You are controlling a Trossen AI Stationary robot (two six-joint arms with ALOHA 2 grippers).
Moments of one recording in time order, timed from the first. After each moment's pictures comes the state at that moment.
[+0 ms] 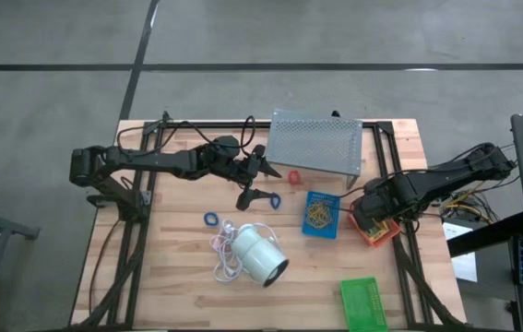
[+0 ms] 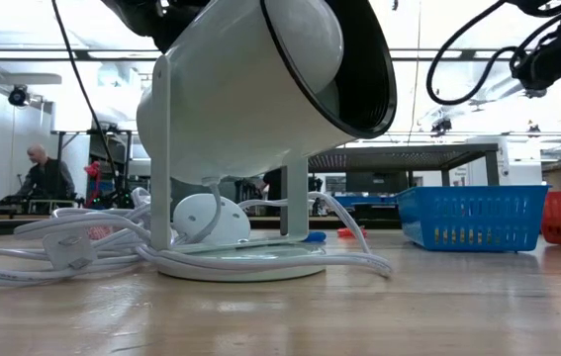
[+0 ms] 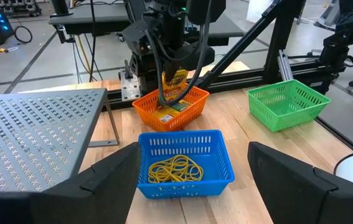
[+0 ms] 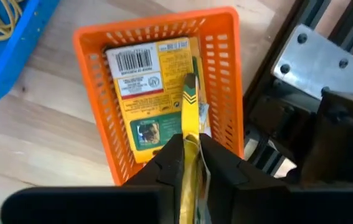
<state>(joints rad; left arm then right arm) 0.18 1.56 1.02 0.20 0.42 0.18 0.30 1.07 0.84 -1.44 0.03 1.47</state>
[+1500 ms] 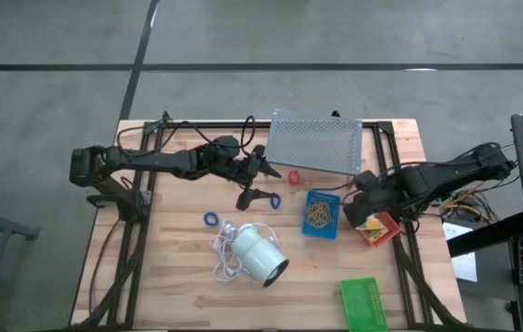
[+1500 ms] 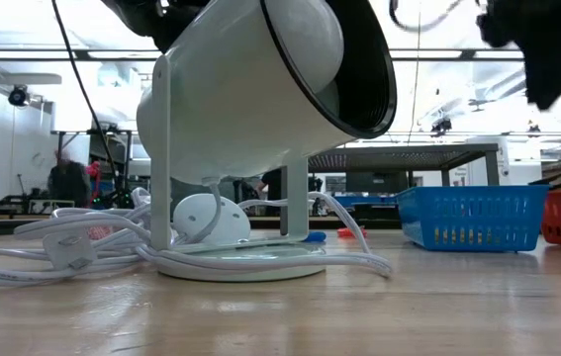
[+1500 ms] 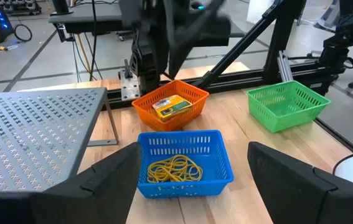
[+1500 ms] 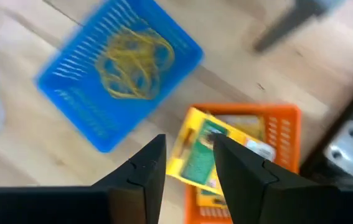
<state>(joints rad) 0.18 1.56 1.02 0.20 0.42 0.17 0.30 1.07 1.01 -1.32 0.22 1.31</state>
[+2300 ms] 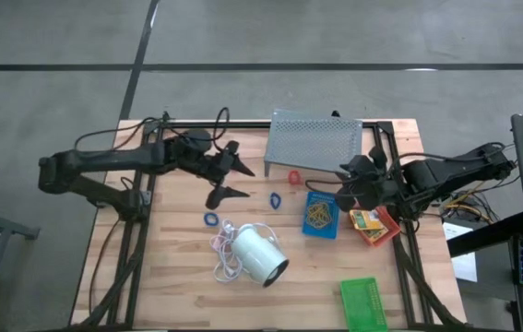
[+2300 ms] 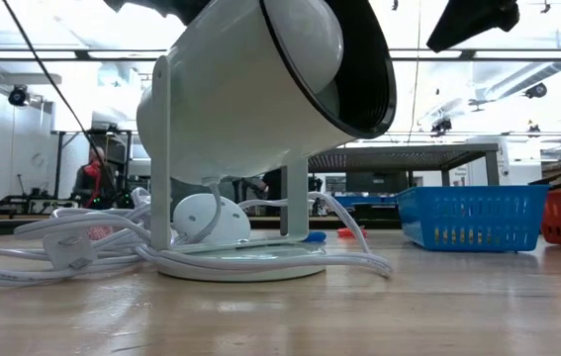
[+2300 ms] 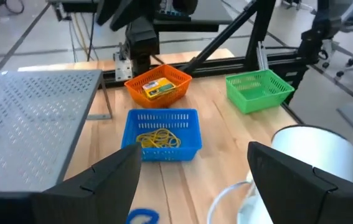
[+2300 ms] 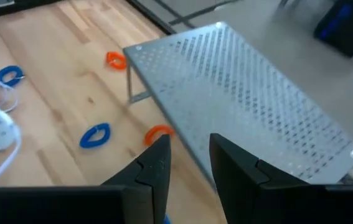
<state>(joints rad) 0.18 1.26 1.02 -0.20 0.40 0.17 0.30 1.07 1.11 -1.05 0.81 0.74</state>
